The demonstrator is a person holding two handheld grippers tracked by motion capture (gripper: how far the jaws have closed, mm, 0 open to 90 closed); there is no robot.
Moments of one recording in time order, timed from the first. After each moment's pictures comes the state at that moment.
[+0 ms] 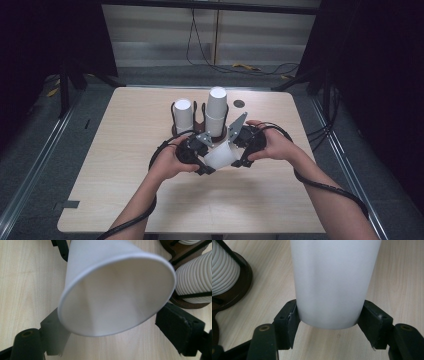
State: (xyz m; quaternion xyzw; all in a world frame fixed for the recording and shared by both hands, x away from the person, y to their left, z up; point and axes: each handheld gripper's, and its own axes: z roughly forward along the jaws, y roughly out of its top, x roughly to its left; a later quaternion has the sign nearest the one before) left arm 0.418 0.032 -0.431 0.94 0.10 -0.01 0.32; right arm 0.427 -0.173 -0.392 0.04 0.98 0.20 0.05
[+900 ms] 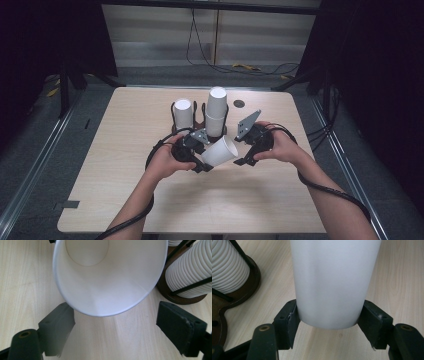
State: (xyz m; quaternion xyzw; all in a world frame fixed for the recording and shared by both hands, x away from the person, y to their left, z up) left arm 0.420 0.041 -0.427 0.93 0.12 -0.01 0.35; right arm 0.429 -0.198 -0.396 0.08 0.96 0.26 0.05
